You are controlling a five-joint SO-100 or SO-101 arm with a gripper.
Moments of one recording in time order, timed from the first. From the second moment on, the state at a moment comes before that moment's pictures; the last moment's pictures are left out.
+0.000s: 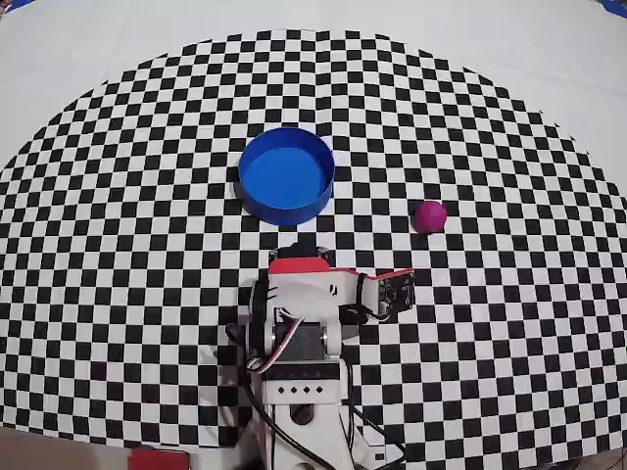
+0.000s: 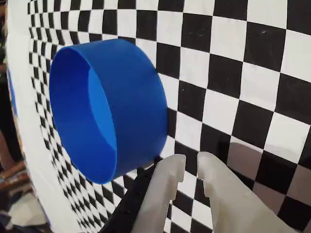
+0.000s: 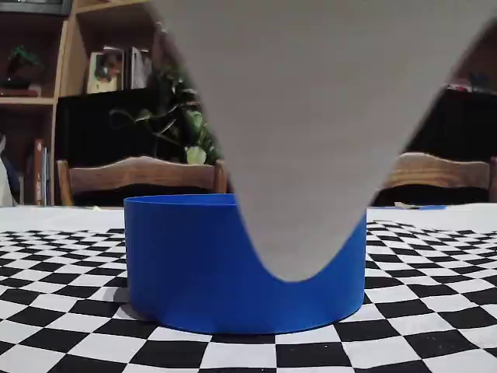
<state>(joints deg) 0.8 185.4 176.3 53.4 -4.6</state>
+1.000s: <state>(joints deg) 0.8 185.4 176.6 44.0 -4.6</state>
